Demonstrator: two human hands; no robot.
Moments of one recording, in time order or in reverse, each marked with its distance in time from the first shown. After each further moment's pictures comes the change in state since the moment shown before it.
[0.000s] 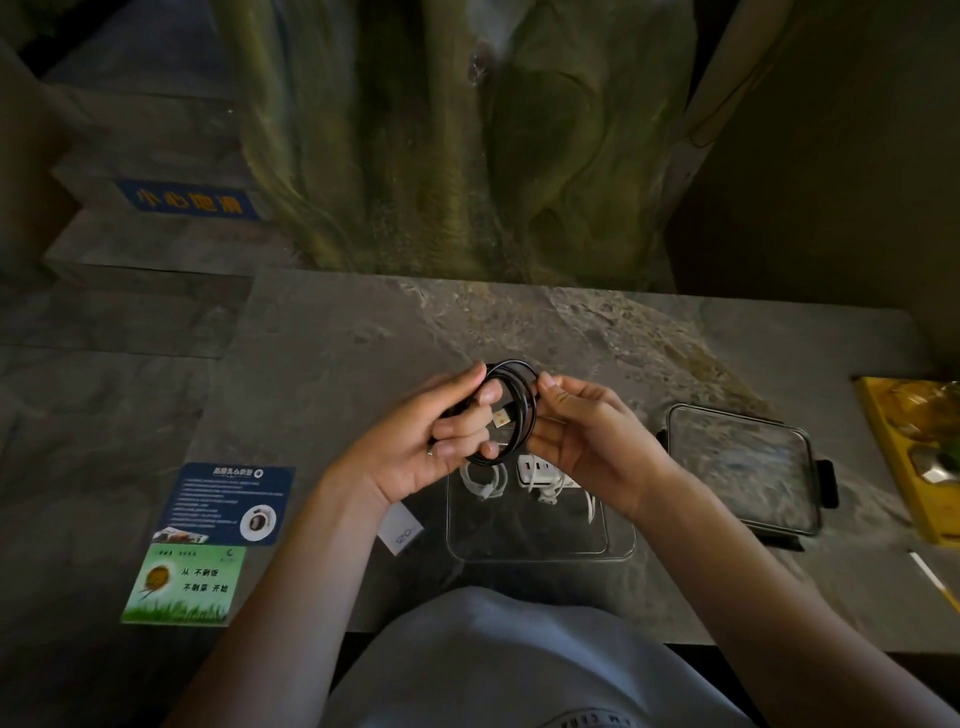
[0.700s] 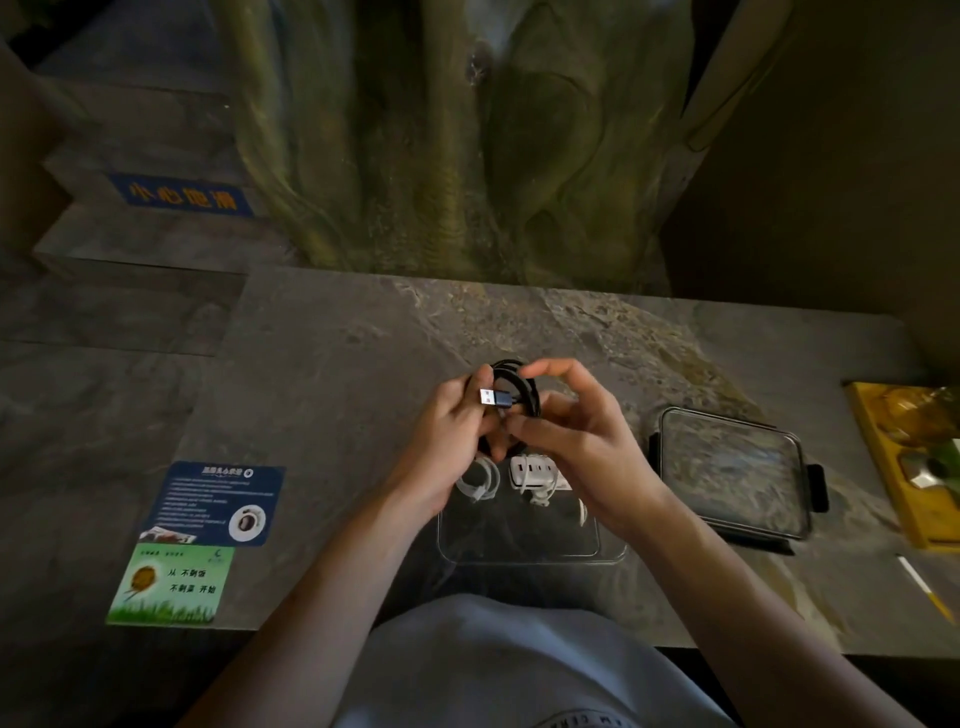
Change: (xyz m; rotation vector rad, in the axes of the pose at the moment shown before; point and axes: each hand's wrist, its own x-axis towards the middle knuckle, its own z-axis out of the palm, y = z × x) left_hand 0.019 -0.029 0.030 0.549 0.594 0.258; right_hand -0.015 0.003 0.015 -0.211 -0.070 -0.348
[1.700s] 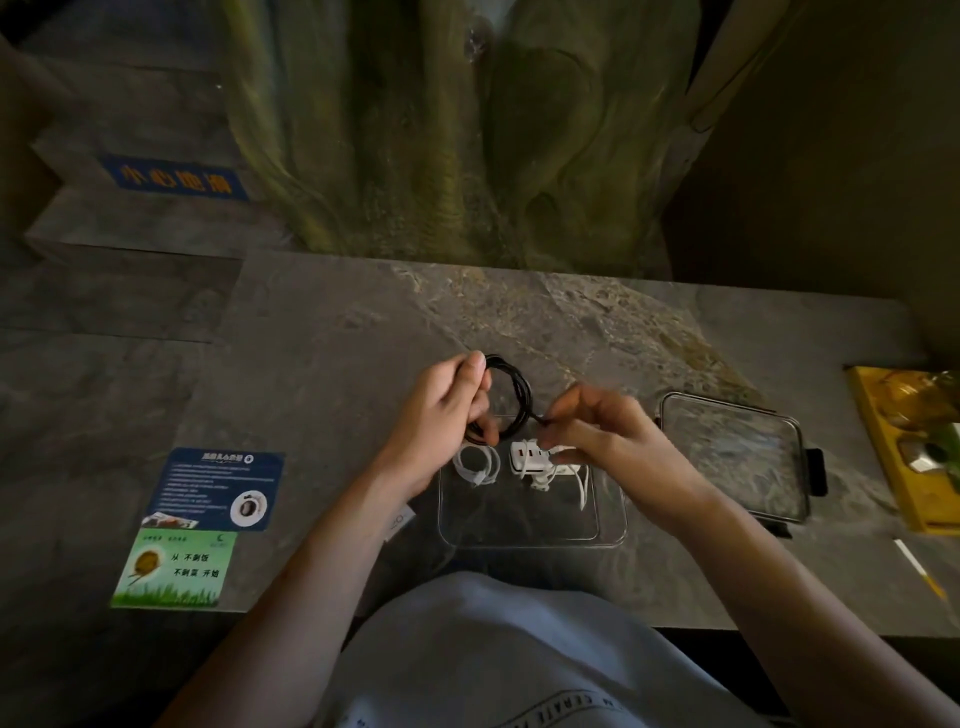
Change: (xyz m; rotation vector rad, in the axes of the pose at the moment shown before) left_hand 0.013 -0.013 -0.018 0.095 -0.106 0.144; right_hand -0.013 -0.001 -0.030 -0.361 0.112 0.267
